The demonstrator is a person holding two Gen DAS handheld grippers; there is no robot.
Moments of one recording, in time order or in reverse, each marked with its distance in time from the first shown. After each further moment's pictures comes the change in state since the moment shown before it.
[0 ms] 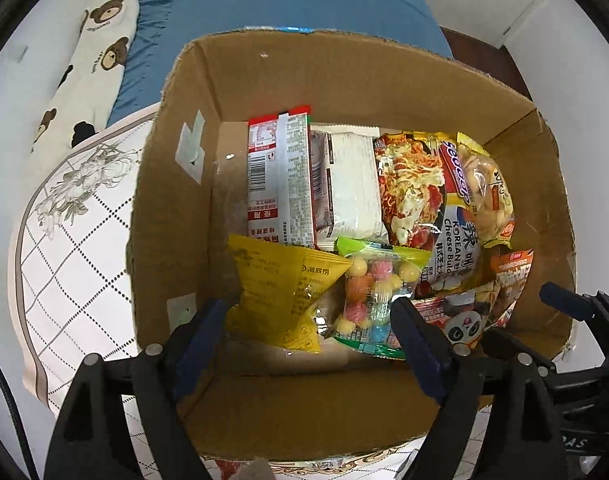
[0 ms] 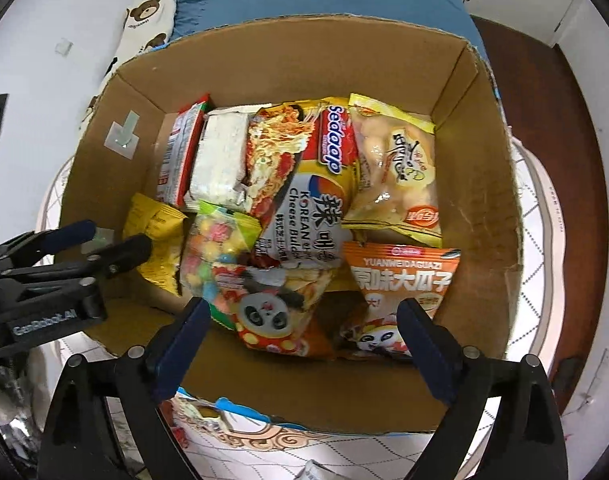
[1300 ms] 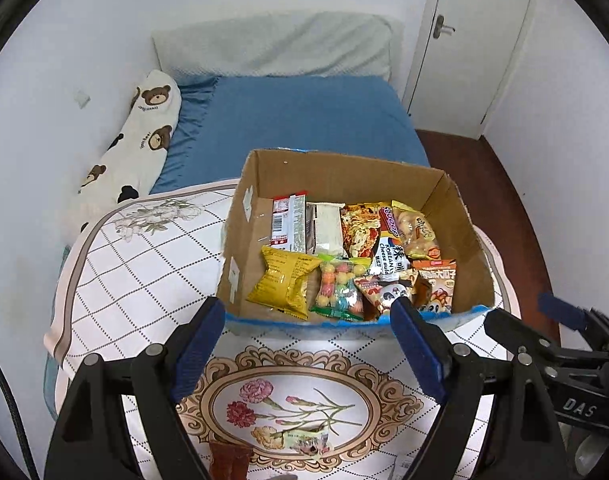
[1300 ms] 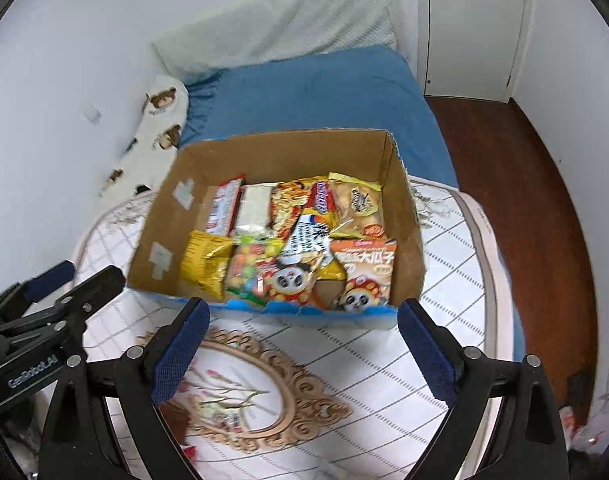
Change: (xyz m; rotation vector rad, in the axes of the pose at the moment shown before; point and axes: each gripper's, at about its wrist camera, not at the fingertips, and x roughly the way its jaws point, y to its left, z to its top) left arm -0.147 -0.011 -0.139 -0.025 -0.459 -0.001; right arm -0.144 0.017 -0.130 0.048 -0.414 -0.009
